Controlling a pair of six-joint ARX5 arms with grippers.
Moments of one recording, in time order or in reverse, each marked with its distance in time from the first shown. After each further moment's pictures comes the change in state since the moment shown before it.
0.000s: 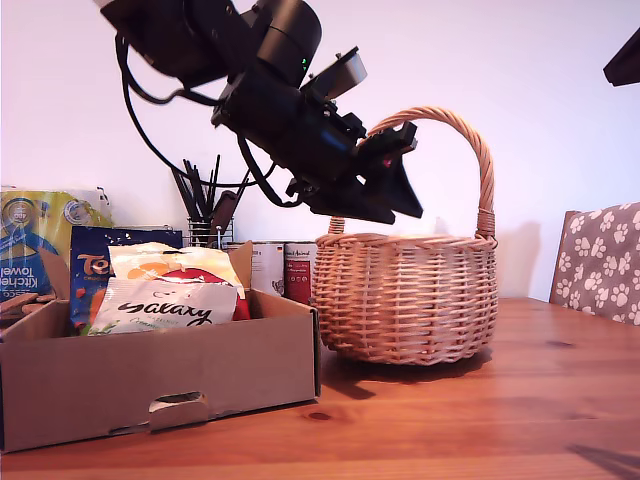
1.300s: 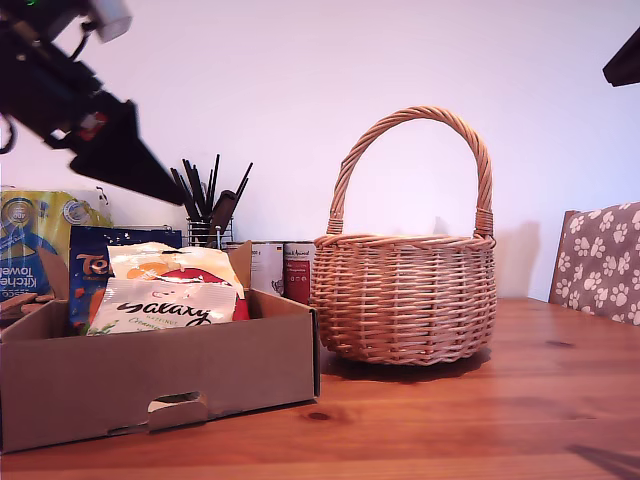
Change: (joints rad) left arm 0.403 -0.532 -0.443 -0.260 0.229 0.607; right arm 0.000 0.000 0.000 0.000 0.000 0.000
